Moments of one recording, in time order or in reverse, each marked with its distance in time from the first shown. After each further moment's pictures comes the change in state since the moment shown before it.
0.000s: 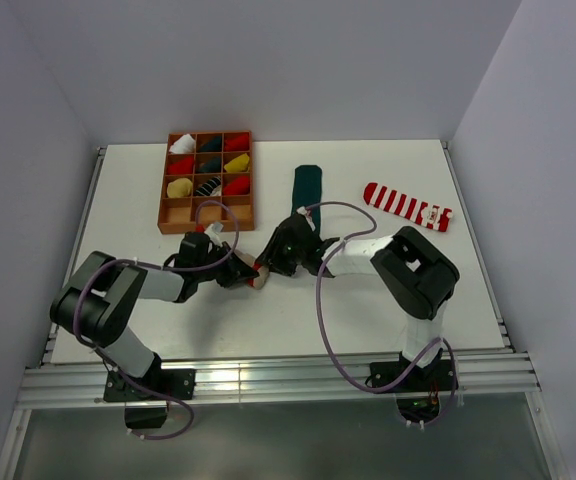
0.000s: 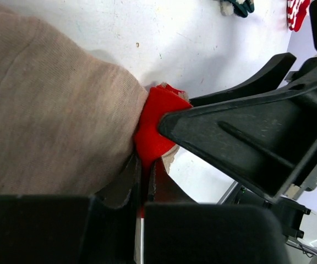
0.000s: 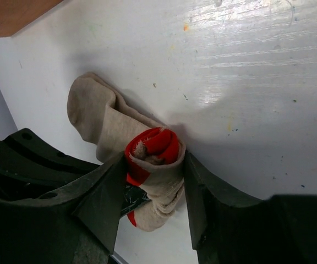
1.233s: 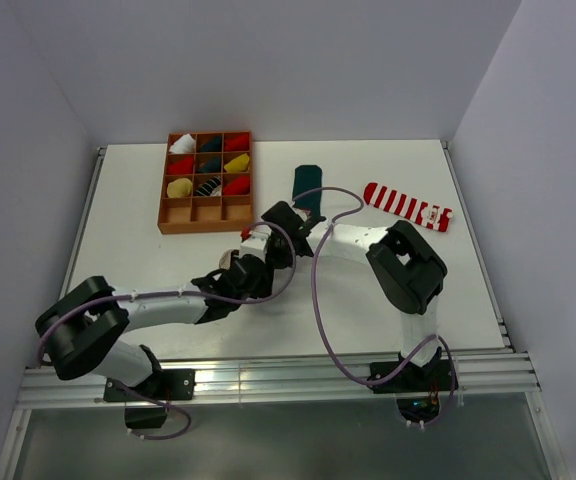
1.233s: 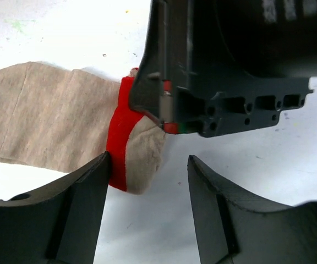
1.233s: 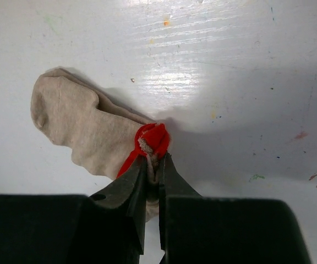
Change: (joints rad) left arm -0.516 -0.192 0.130 -0.365 -0.857 0.441; right arm 0.019 0.077 0.305 -0.502 0.071 -0.103
